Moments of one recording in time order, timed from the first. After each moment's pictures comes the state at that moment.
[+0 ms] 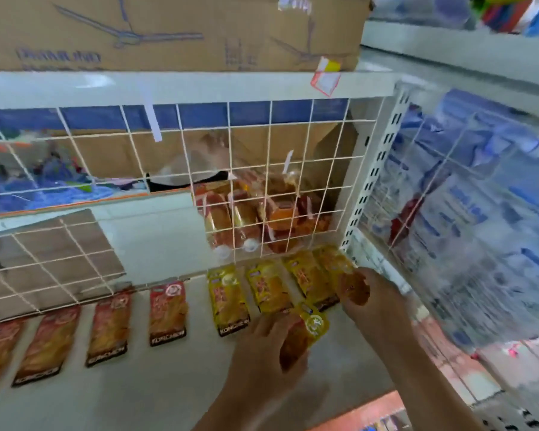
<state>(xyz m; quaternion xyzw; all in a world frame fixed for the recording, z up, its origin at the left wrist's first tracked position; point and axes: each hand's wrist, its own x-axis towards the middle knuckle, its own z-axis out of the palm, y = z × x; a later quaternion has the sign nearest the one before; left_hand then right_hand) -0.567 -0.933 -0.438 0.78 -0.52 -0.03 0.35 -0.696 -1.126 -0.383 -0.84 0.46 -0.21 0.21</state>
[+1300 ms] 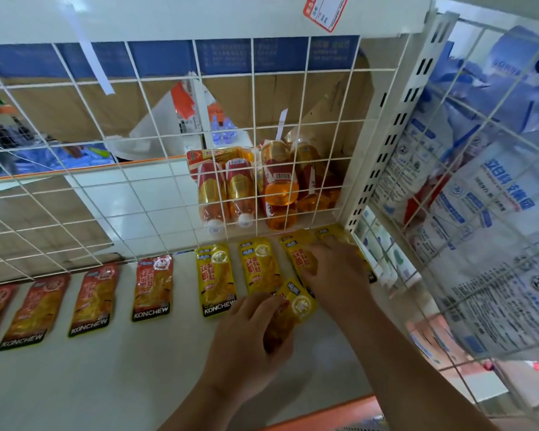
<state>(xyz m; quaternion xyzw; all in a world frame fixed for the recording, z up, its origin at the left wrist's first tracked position) -0.572 -0.949 -0.446 0.80 -0.49 0.00 0.33 -0.636 -1.142 -0.392 -0.93 0.33 -0.12 0.12</state>
